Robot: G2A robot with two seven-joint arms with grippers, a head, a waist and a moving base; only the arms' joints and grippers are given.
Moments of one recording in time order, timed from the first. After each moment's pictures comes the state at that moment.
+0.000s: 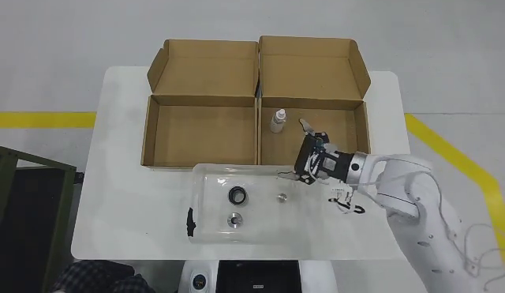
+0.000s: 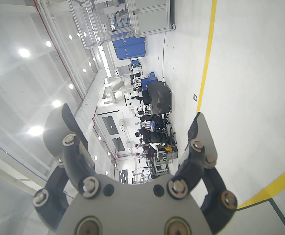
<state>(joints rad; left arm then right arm) -0.01 -0.37 -0.75 -1.25 2.03 -0.40 0.22 -1.27 -1.09 1.30 -2.05 -1.13 -0.81 0.60</state>
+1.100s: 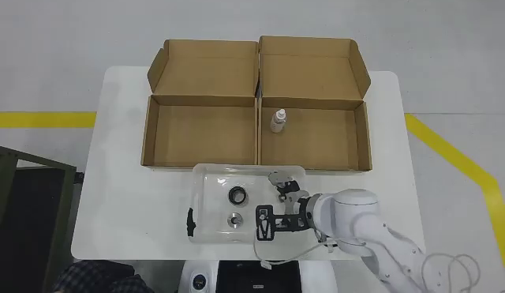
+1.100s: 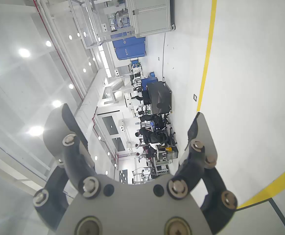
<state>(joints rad) -0.01 -0.37 -0.75 -1.25 2.03 -0.40 0.22 -1.26 -1.07 0.94 -2.11 -1.44 -0.89 0.93</state>
